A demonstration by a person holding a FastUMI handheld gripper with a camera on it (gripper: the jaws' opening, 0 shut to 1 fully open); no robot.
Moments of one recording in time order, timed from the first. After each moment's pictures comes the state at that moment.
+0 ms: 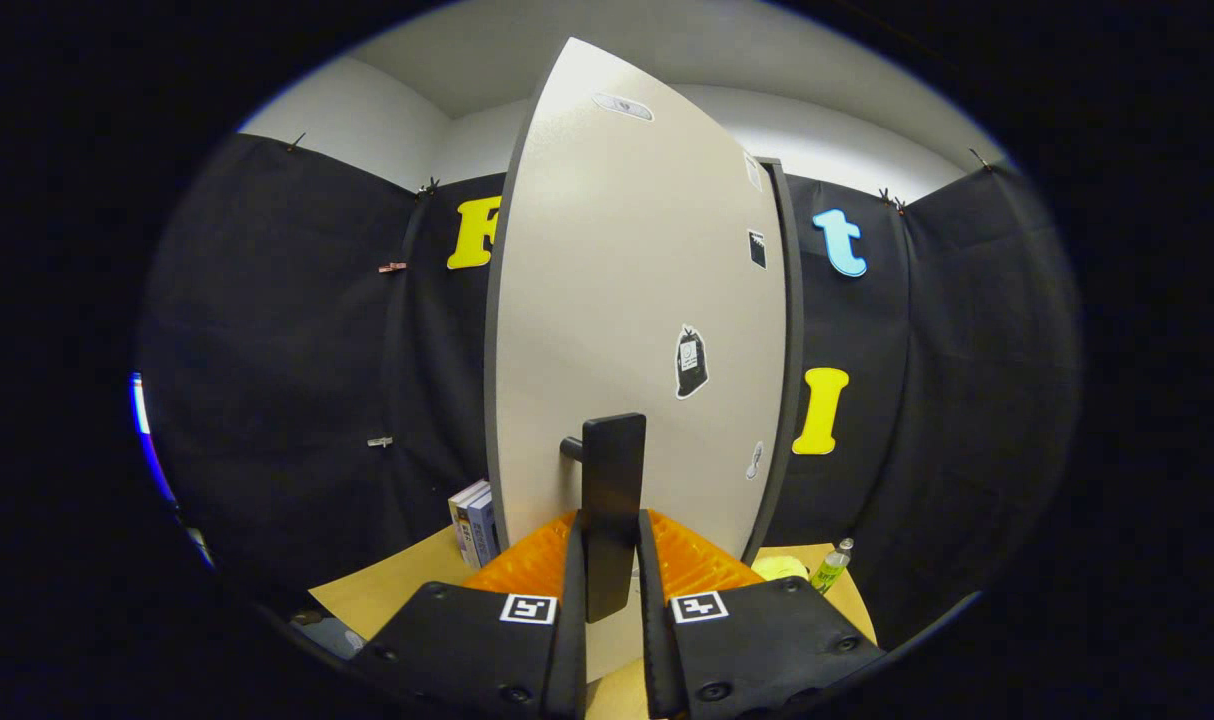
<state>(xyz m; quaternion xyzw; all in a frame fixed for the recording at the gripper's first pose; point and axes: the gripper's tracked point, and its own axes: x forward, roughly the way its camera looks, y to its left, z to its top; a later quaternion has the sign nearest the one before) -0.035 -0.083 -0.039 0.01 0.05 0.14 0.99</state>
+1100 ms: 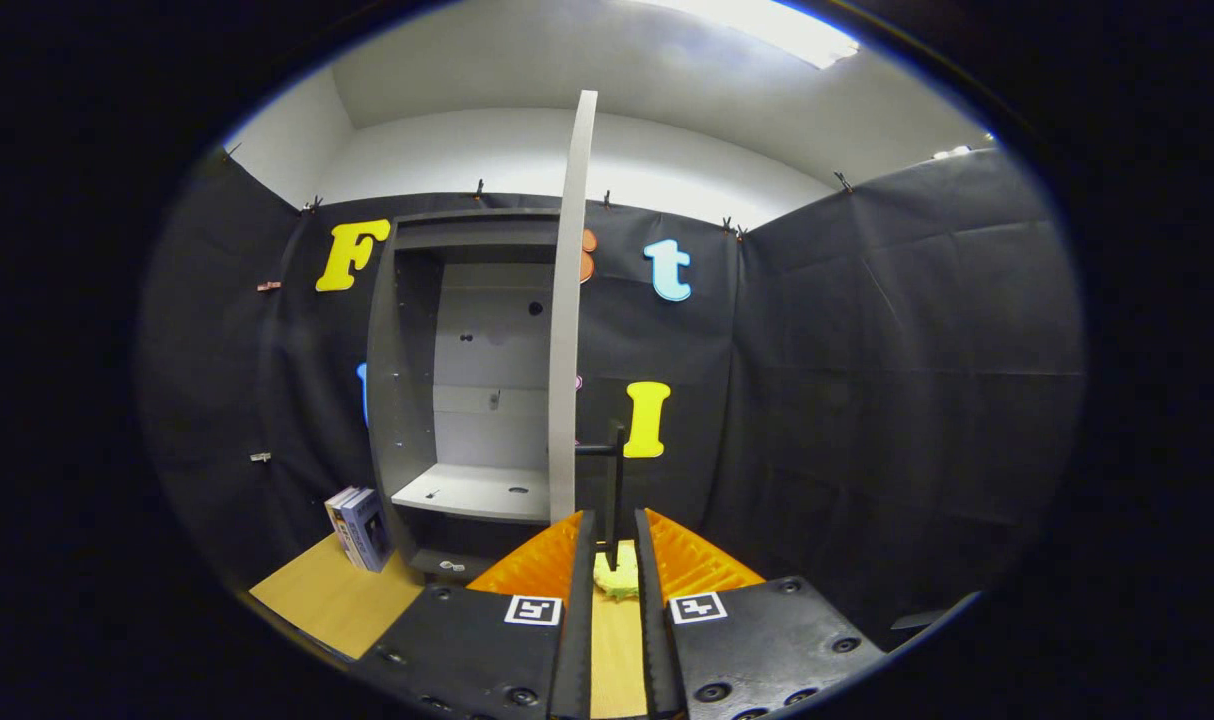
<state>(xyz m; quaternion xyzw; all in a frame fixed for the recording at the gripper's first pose) -0.131 -0.253 -0.014 0.01 0.02 -0.06 1.00</state>
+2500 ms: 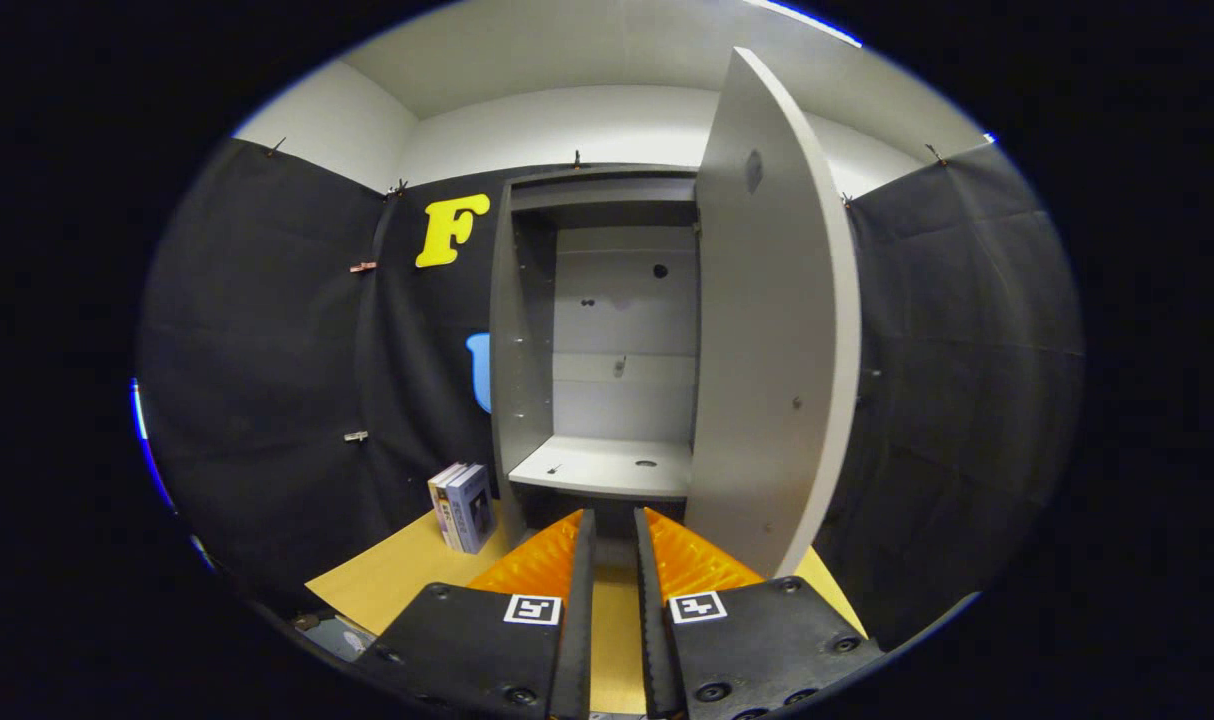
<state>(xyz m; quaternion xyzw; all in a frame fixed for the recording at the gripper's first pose) -0.115 -0.121 -0.065 0.02 0.08 0.09 0.99</state>
